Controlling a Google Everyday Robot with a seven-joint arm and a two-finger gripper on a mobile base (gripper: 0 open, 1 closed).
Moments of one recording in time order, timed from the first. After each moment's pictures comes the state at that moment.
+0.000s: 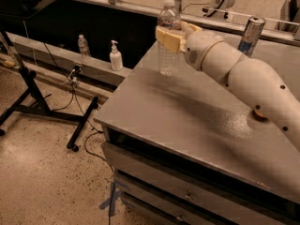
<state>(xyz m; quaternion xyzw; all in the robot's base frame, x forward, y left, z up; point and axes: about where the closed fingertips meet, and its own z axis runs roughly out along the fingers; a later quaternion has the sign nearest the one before) 0.659 -0.074 0.981 -0.20 0.64 0.24 0.70</state>
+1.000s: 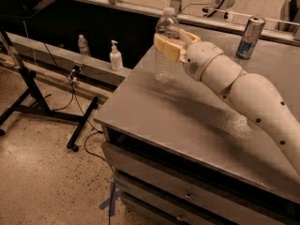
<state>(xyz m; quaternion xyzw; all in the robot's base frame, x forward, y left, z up) 0.642 -0.070 0.969 -0.19 0.61 0.28 0.71</state>
